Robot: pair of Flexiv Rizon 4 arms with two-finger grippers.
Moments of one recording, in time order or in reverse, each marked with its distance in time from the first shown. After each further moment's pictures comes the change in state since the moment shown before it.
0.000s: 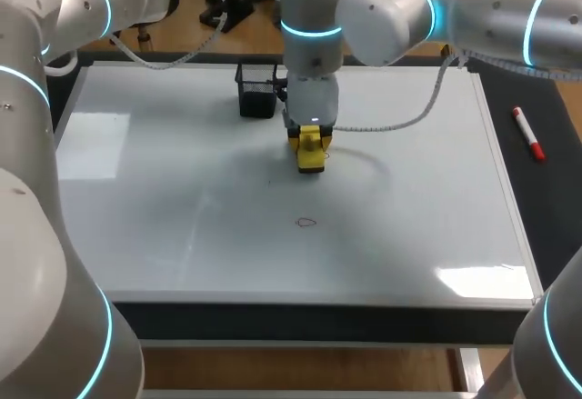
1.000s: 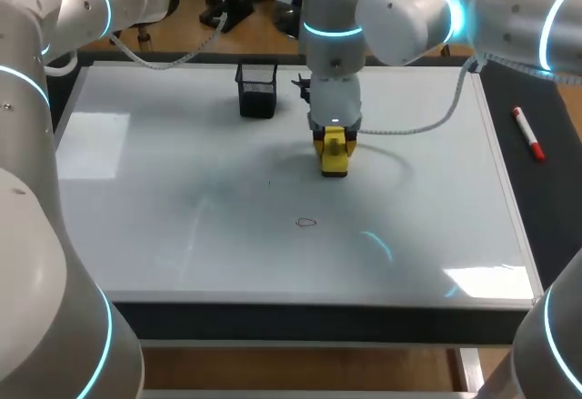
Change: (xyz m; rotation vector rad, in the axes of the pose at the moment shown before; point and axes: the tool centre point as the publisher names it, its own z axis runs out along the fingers) left arm 0.000 0.000 0.000 0.000 0.000 0.000; right arm 0.054 0.003 0.014 -0.050 0.030 0.136
